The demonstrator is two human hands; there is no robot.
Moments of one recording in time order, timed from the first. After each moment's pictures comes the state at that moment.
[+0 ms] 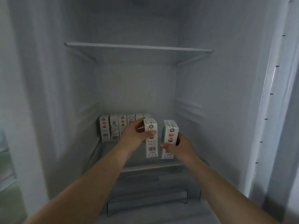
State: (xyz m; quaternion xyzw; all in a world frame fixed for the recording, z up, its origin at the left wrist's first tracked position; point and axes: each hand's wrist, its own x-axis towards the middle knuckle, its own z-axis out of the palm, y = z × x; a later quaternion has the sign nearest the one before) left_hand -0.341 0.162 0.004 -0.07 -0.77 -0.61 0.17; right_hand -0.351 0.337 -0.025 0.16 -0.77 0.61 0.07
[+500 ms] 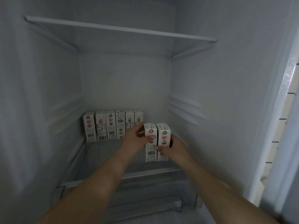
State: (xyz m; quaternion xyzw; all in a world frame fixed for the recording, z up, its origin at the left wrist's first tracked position) left_hand -0.402 0.186 -0.023 -0.05 -0.77 -0.61 0.16; right_hand -0.406 0.345 -0.040 0.18 -0.81 0.56 0.05
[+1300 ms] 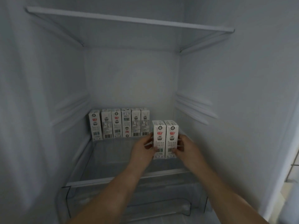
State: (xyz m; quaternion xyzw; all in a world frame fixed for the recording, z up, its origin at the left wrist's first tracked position) left_hand -0.401 0.196 -0.061 0.01 -0.74 -0.65 0.14; right_hand -0.440 0.355 -0.073 0.14 -0.87 0.46 0.14
